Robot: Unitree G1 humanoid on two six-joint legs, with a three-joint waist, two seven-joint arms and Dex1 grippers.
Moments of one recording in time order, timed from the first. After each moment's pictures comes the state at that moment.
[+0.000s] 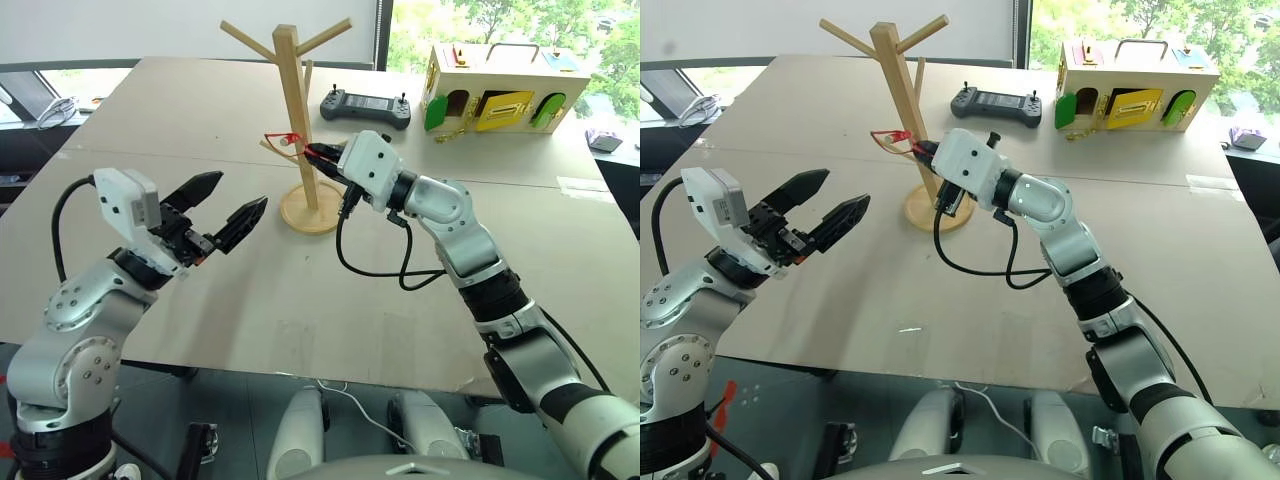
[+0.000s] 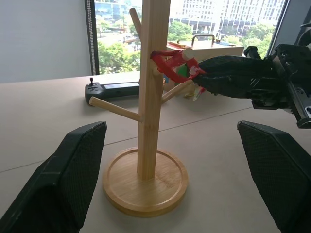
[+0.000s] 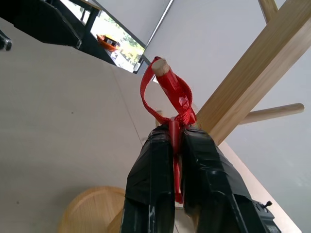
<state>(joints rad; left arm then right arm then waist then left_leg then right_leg) -0.08 0.66 0.42 -0.52 -0.82 0.52 -0.54 -0.84 -0.15 0.30 0.18 -0.05 -0.02 0.62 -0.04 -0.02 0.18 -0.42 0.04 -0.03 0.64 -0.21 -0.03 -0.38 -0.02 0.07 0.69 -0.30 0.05</state>
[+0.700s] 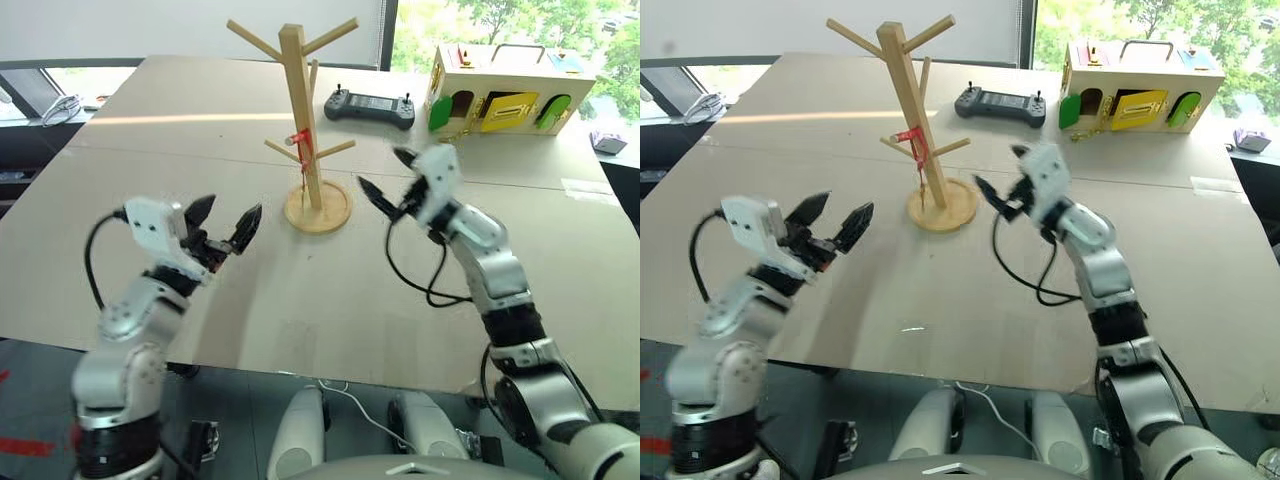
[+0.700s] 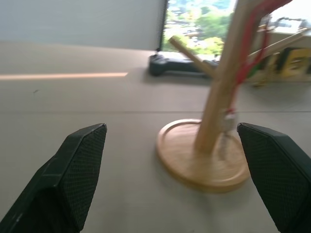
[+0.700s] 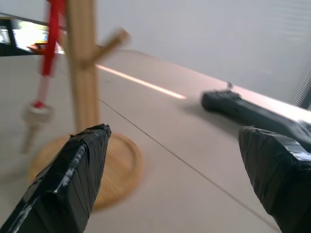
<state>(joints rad) -0.02 0.34 0.29 -0.31 -0.46 0.32 -0.27 -0.48 -0.21 -0.01 0.17 0.14 0.09 0.50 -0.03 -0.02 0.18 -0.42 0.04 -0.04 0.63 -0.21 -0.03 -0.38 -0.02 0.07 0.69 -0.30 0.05</state>
